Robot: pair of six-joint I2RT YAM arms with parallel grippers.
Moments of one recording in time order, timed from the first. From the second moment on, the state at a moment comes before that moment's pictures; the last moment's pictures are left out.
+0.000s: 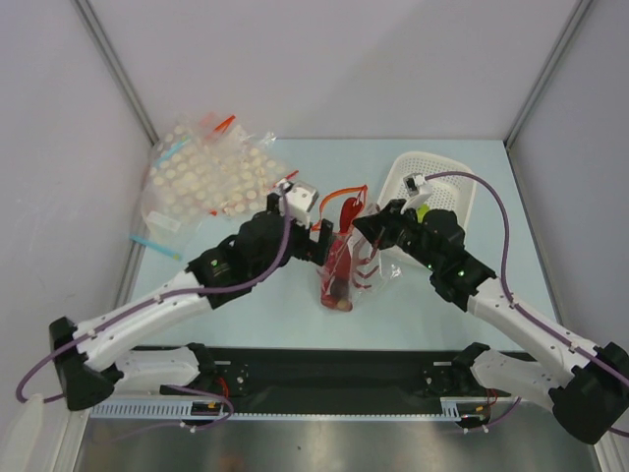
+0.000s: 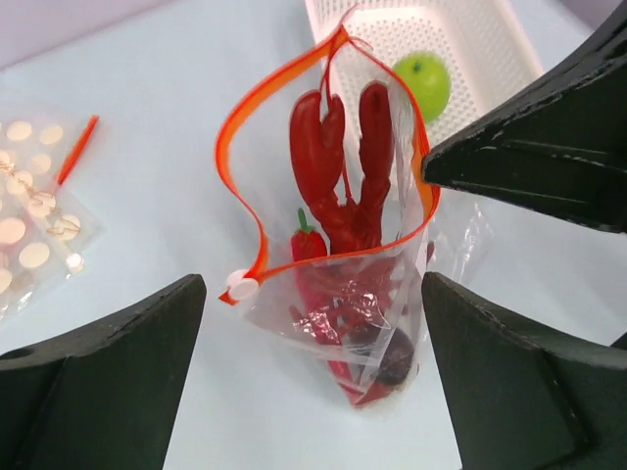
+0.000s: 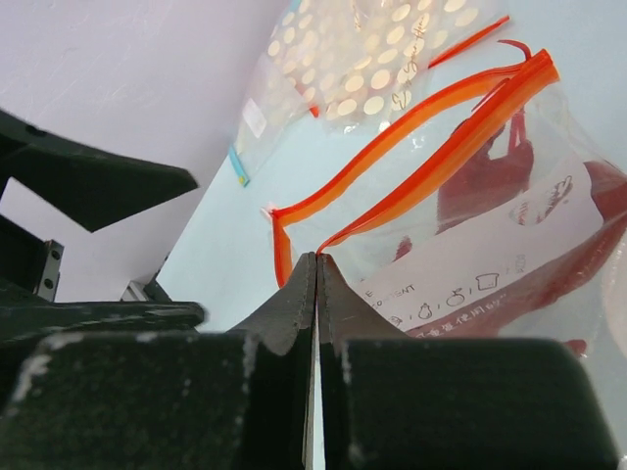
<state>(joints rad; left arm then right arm) -0.97 1.16 1.11 -0.31 -0.34 -0.17 0.64 1.02 0.77 0.15 -0.12 0.61</state>
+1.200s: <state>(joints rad) -0.78 0.90 0.45 0.43 0.01 -0.28 0.60 0.96 0.74 0.17 -0.15 0.64</state>
